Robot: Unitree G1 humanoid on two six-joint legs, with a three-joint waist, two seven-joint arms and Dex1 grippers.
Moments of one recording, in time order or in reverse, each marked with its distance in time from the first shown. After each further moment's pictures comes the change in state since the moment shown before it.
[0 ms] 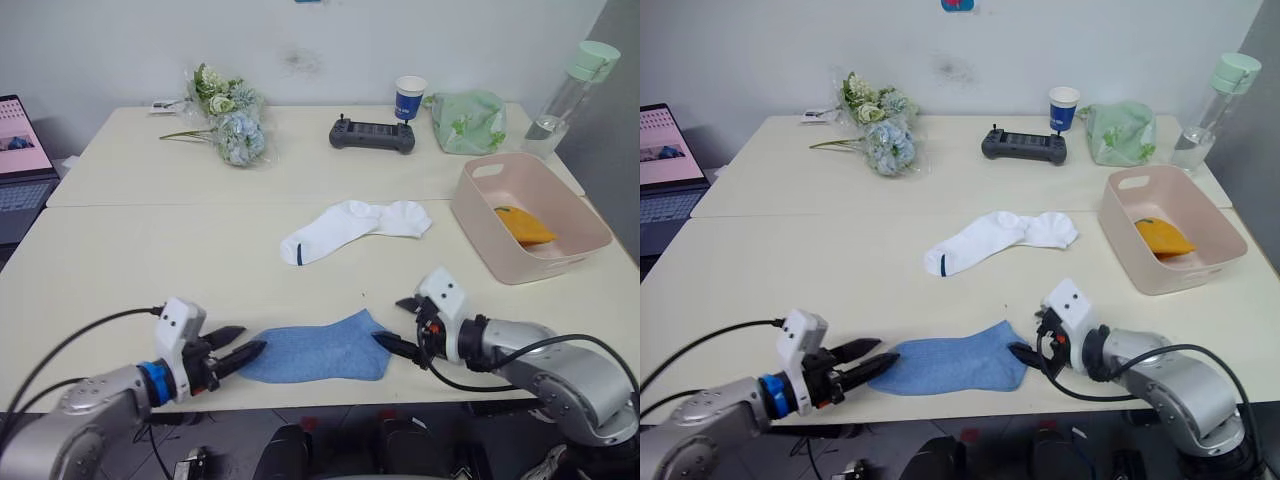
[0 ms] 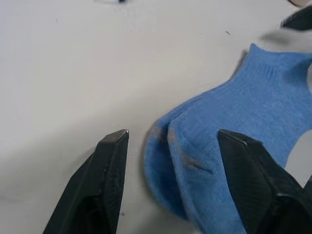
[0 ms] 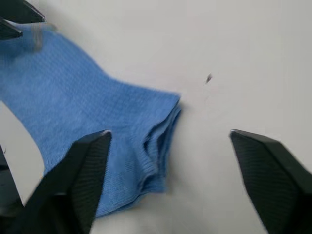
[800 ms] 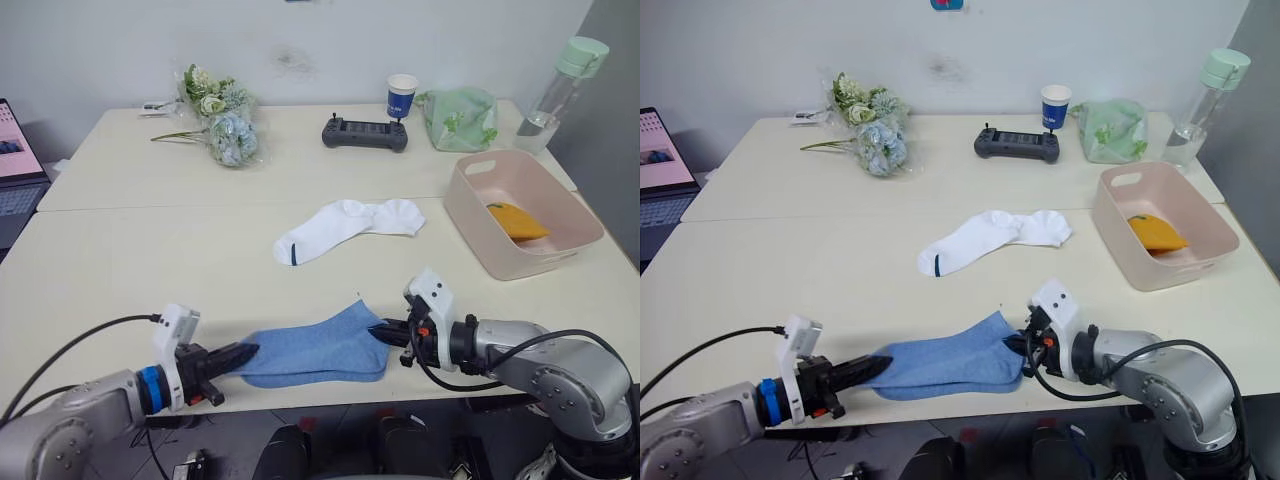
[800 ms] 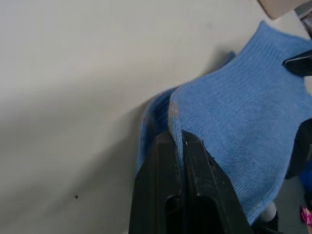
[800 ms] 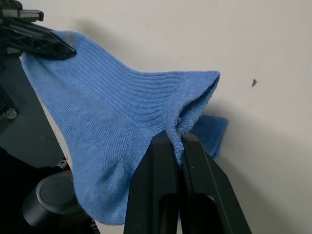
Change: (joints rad) left arm 0.021 -0.091 0.015 0.015 -0.134 0.238 0.039; right arm -0.024 0.096 -0.002 -0.031 0.078 0.229 -0.034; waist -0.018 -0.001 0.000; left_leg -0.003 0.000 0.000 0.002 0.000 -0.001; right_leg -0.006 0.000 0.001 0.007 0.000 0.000
